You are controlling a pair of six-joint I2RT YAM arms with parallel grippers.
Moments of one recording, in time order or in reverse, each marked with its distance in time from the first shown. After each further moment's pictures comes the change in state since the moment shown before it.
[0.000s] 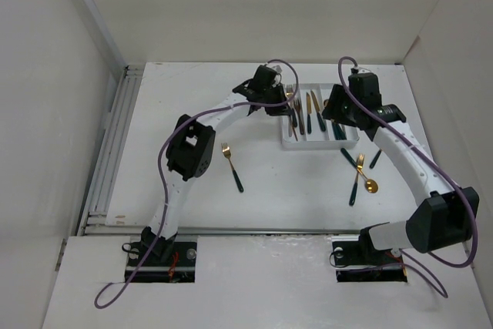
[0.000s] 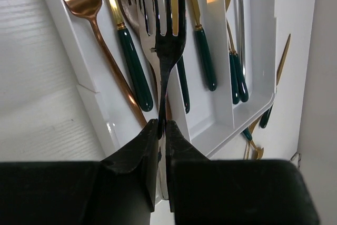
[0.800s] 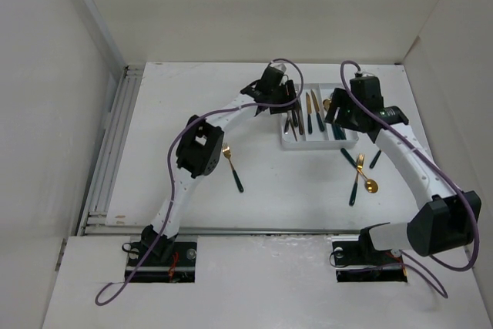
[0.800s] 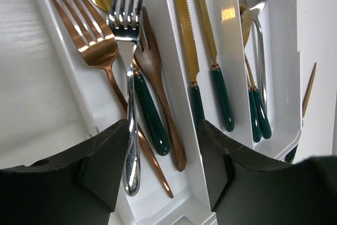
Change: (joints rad) left arm -0.017 0.132 0.149 0.026 -0.123 0.034; right arm -0.010 -0.023 -0.020 -0.061 0.071 -0.011
